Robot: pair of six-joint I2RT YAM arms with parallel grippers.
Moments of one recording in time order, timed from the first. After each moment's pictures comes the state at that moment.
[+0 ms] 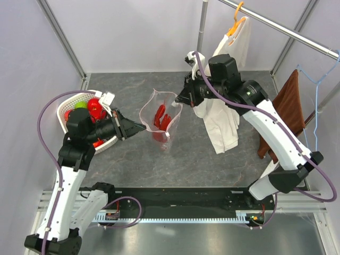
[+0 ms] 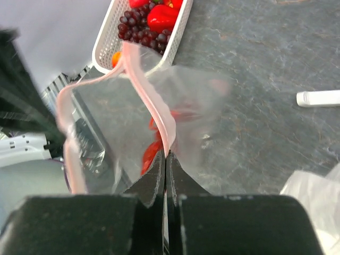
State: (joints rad) left arm -0.21 0.74 0.98 -0.40 0.82 -0.56; right arm 0.65 1.54 1.89 -0.81 -0.39 0.20
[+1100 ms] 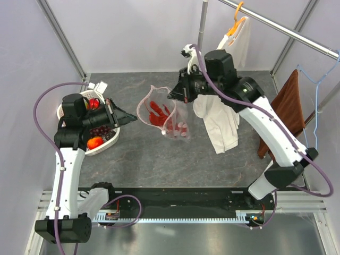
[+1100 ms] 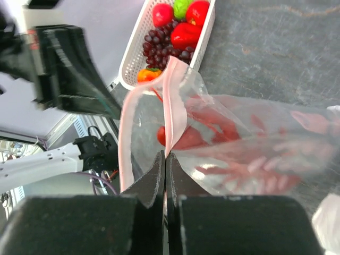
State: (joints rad) left arm 0.04 0.94 1.11 -0.60 0.94 -0.47; right arm 0.68 1.61 1.99 -0.78 -0.41 0.32
